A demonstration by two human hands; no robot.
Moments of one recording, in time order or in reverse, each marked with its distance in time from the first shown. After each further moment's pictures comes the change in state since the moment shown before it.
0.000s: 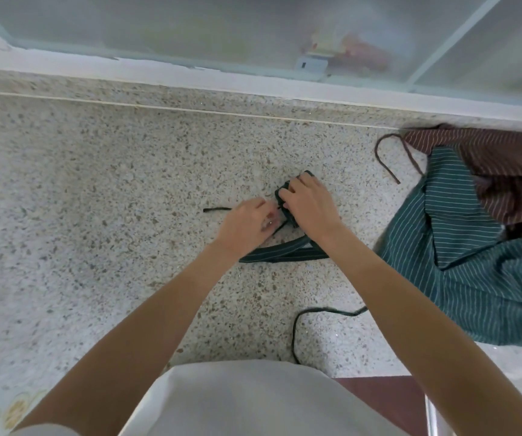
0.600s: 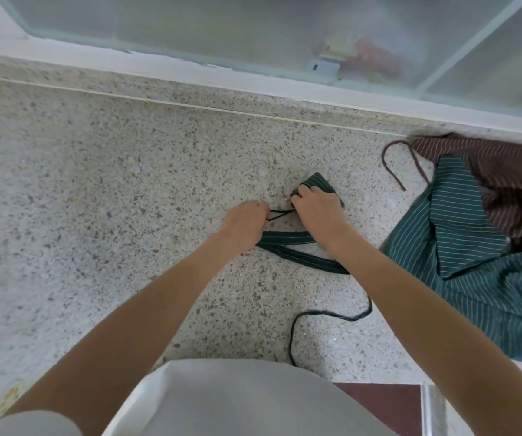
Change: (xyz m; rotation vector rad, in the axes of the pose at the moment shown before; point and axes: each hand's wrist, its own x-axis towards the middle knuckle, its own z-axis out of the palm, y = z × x) left_hand 0.007 0.002 -0.007 0.201 -0.377 -0.281; right_hand -0.005 0.001 -0.005 -0.204 -0.364 0.059
